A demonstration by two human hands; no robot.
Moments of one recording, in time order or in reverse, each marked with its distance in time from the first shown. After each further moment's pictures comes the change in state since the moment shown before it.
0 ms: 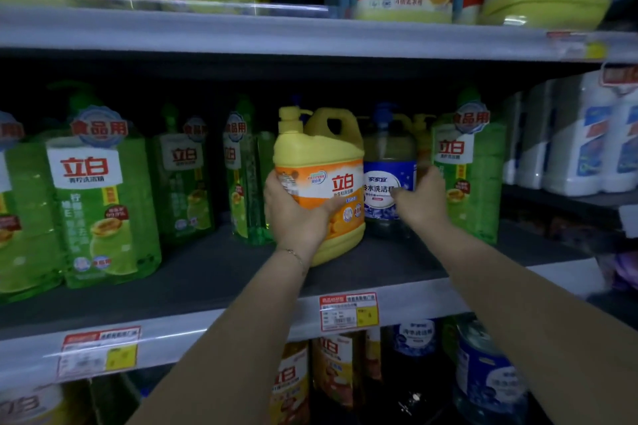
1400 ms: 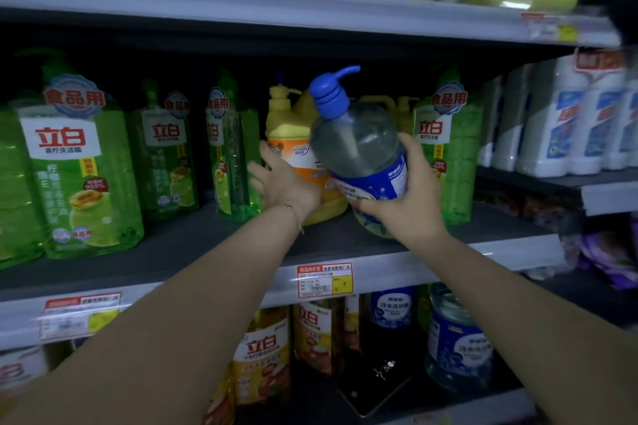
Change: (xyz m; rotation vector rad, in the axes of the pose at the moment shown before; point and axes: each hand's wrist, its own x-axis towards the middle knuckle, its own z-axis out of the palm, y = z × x) left_hand 0.002 0.015 0.016 0.371 -0.036 -0.107; right_hand -0.066 -0.009 -0.042 0.099 -0.091 -0.539
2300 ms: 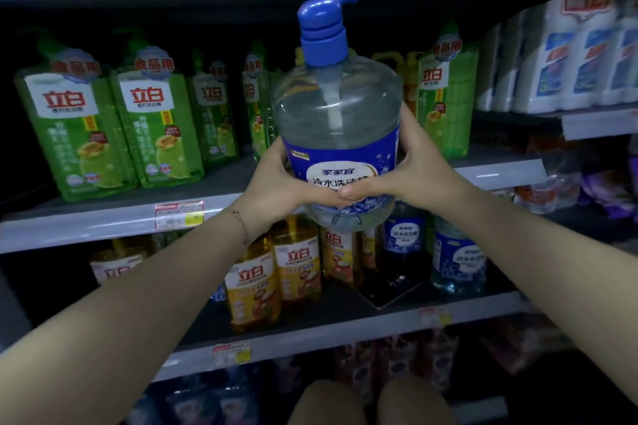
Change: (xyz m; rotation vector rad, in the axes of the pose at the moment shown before) left_hand -0.129 -0.033 -0.129 -0.311 -0.549 0.300; right_hand -0.084 -0.114 -0.041 0.365 -0.449 0.047
